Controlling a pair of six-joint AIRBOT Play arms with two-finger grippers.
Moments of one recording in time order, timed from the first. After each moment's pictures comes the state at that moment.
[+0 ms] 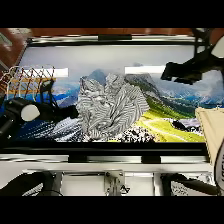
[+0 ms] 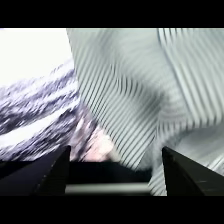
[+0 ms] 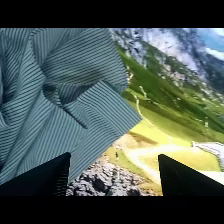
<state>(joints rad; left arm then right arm) -0.40 -1.00 0.97 1.45 -1.06 -2.07 0.05 -1.38 1.72 -1.38 1.46 1.65</state>
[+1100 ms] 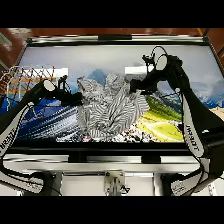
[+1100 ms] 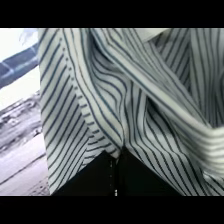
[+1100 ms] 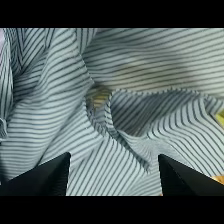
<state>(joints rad) -0.12 -1.66 1.29 1.04 -0.94 -1.56 0.24 -1.74 1.72 -1.26 1.29 1.67</state>
